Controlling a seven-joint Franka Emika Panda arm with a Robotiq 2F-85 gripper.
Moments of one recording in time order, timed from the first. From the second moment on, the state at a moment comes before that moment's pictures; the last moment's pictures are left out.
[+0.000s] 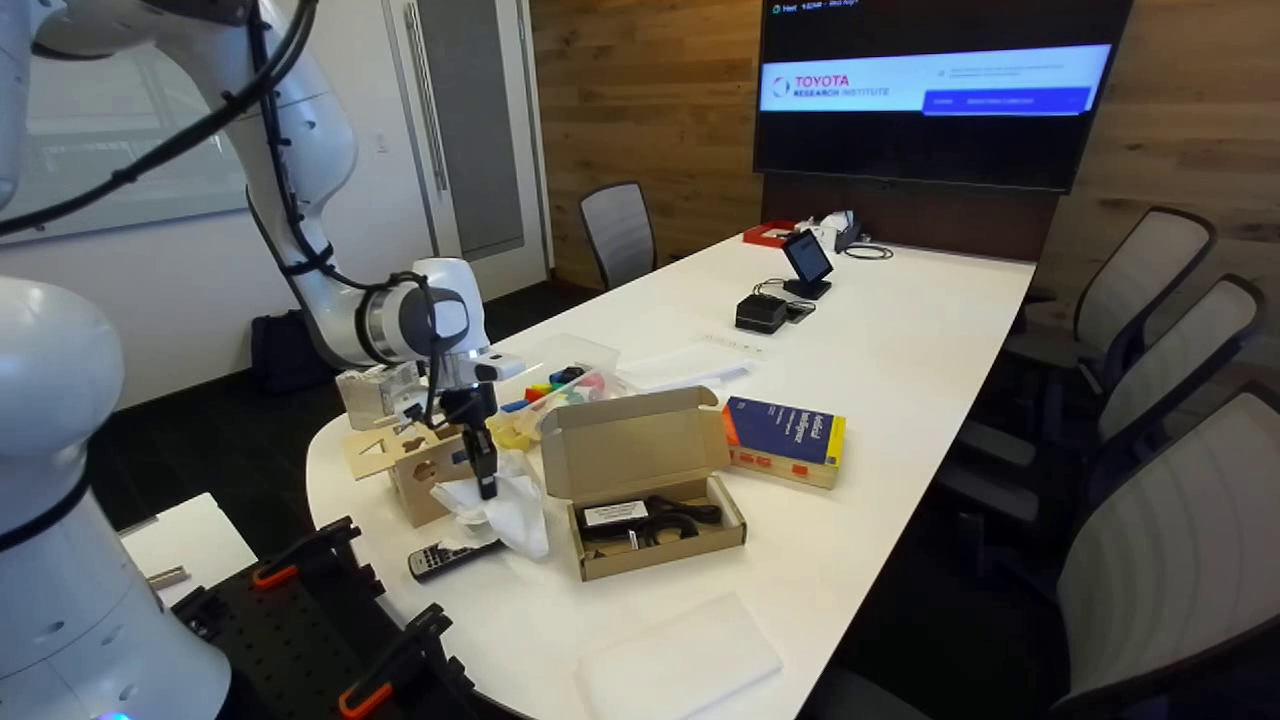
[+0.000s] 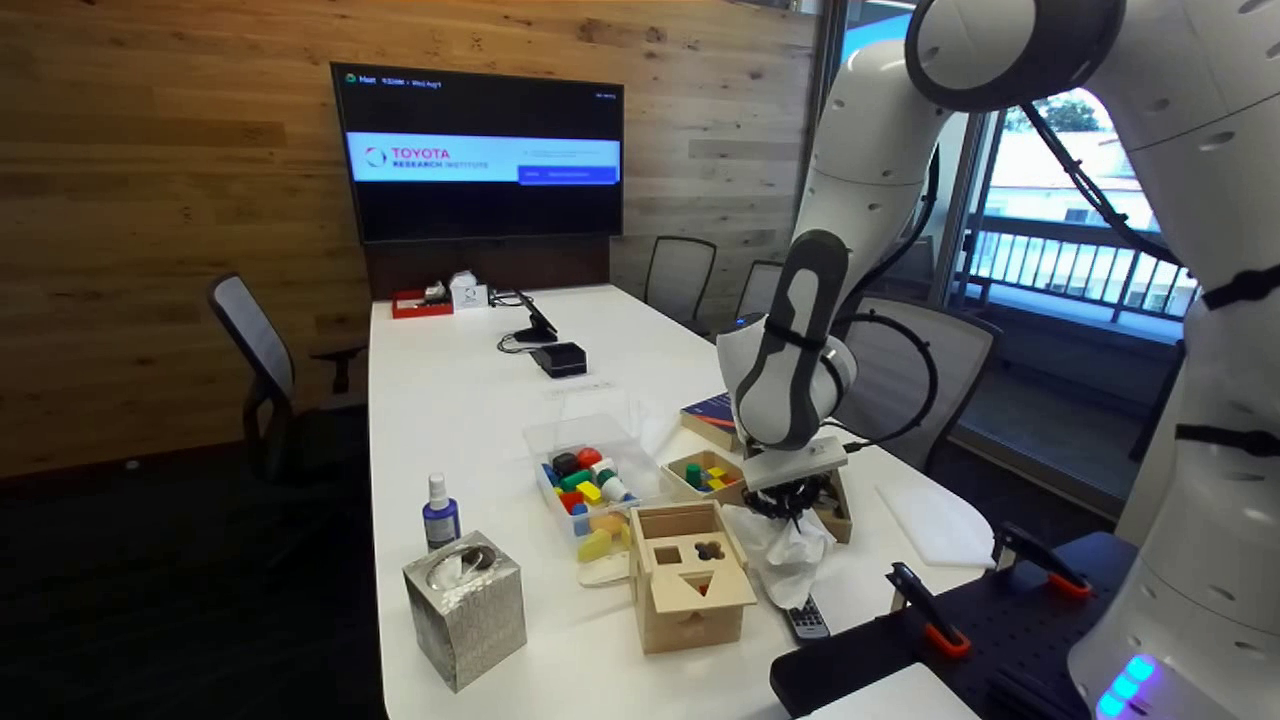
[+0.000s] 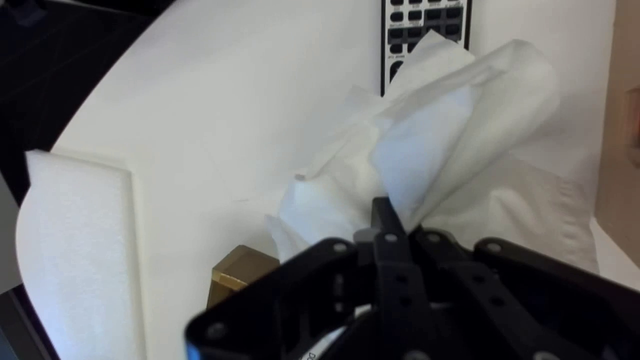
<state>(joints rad) 0.70 0.57 -0.37 -2.41 -0.04 2.73 0.75</state>
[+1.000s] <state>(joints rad) 0.19 0.43 0.09 -2.47 0.25 2.46 0.41</state>
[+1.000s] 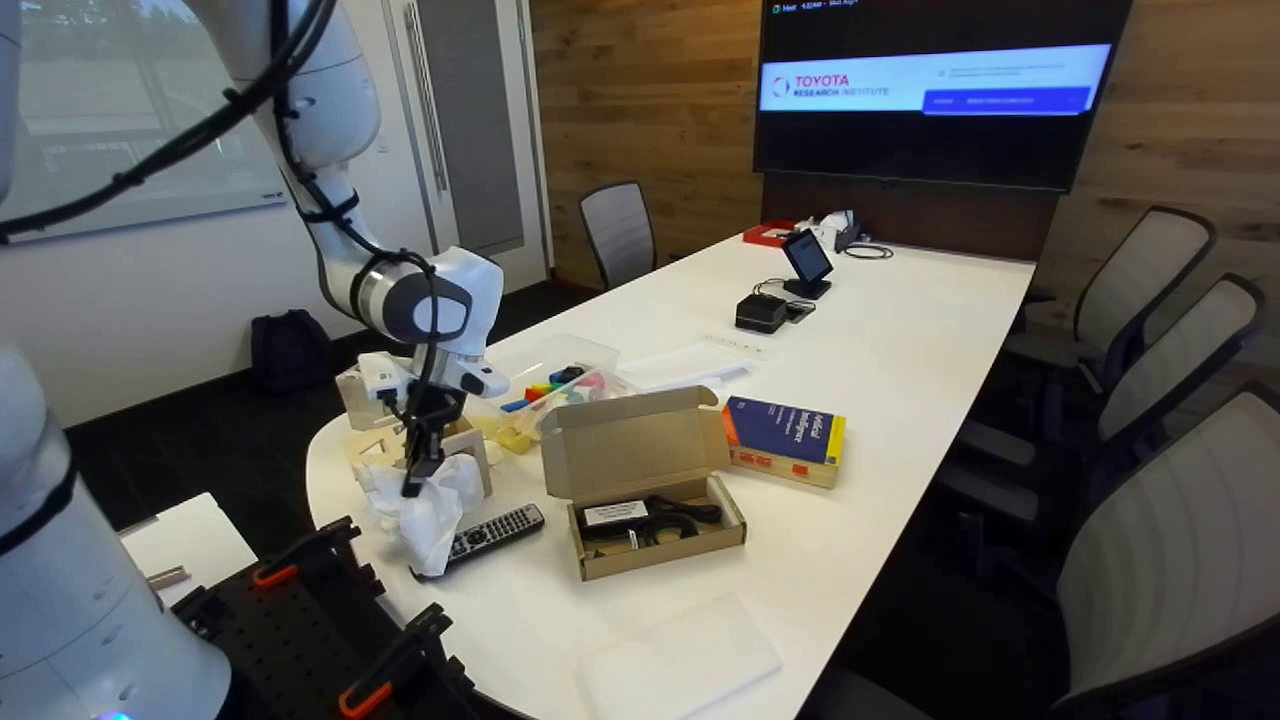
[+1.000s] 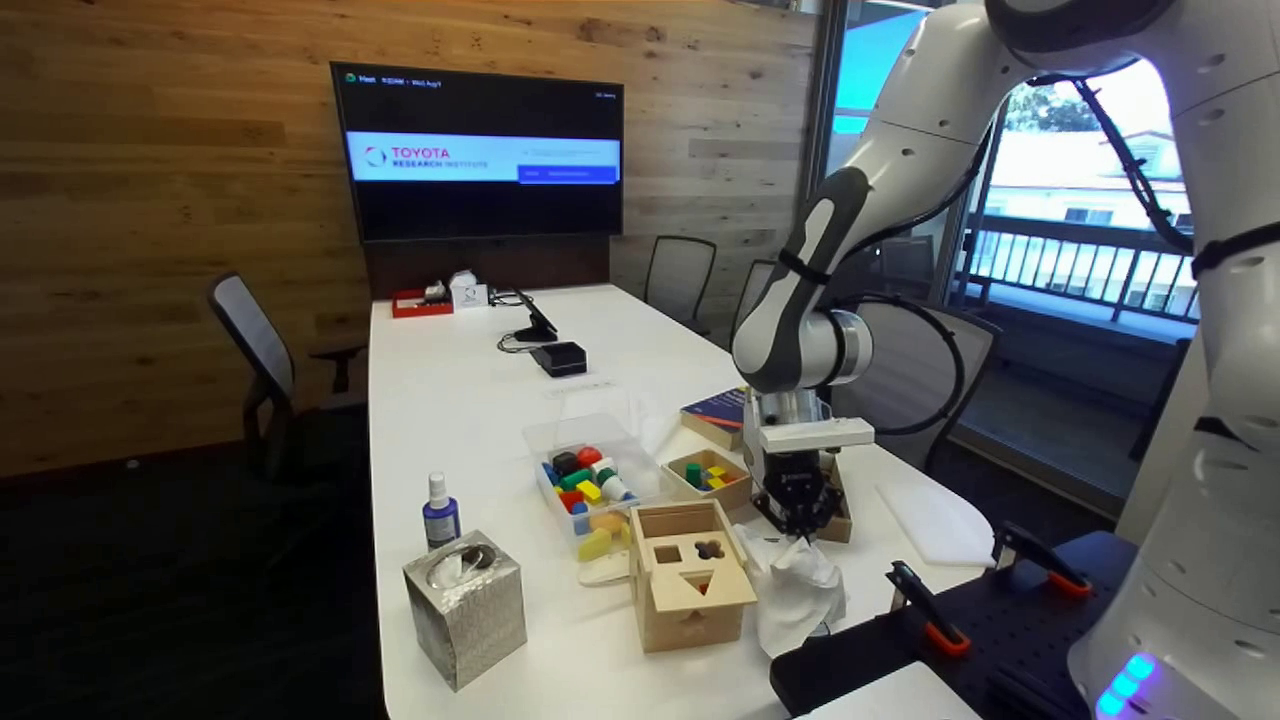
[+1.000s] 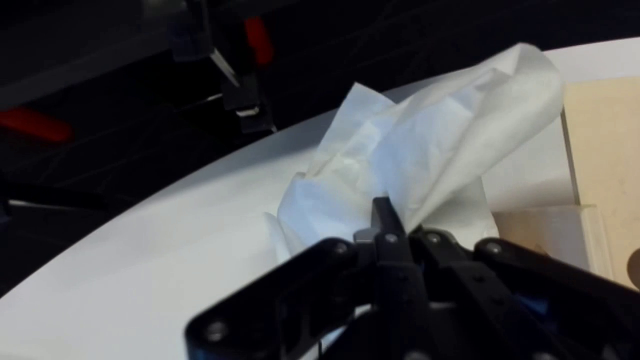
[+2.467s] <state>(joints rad) 0.25 0.69 -0.05 -2.19 0.11 2.39 0.54</state>
